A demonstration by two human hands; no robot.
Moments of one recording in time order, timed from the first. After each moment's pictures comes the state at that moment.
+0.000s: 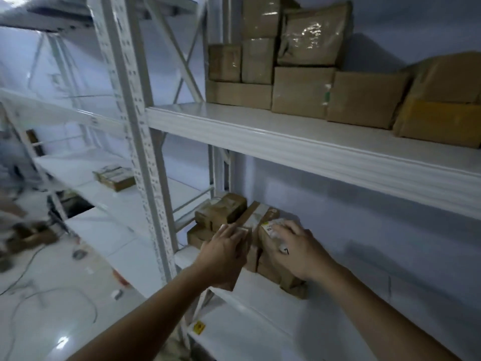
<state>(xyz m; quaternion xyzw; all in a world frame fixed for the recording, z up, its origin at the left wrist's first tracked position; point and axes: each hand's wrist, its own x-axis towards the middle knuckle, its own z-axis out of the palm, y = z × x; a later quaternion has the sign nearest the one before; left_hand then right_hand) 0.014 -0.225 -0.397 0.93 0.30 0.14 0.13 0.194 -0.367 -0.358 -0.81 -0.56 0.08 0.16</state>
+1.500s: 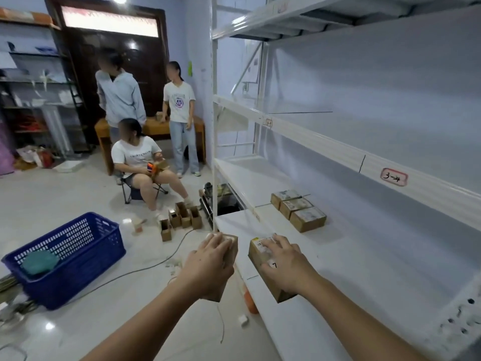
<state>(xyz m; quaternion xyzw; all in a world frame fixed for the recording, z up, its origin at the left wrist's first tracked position) -0.506 0.275 -0.419 0.78 0.60 0.15 0.08 -0.279 0.263 -0.389 -0.65 -0.75 0.15 0.07</state>
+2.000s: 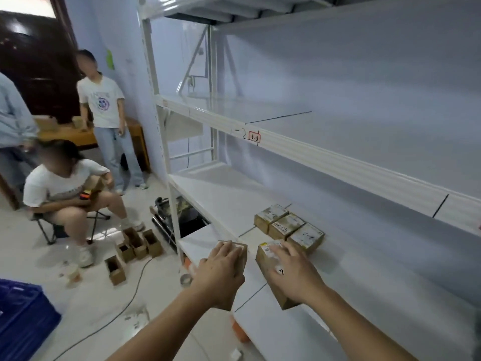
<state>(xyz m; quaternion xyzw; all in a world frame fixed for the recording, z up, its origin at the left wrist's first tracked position) -0.499 0.543 -0.434 0.86 0.47 0.10 0.13 -0.290 0.469 -0.416 -0.76 -0.62 0.15 0.13</state>
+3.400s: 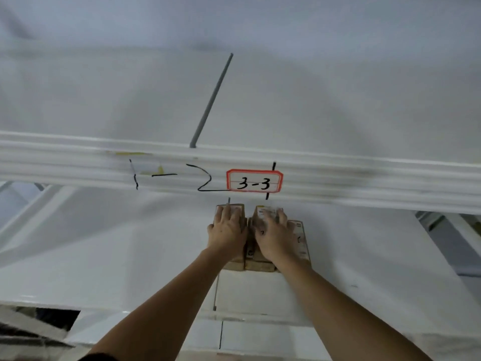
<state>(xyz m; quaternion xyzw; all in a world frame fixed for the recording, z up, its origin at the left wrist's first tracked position) -0.237 0.900 -0.516 0.95 0.19 0.02 0.24 -0.185 0.768 -0.510 -0.96 -0.15 0.09 0.20</state>
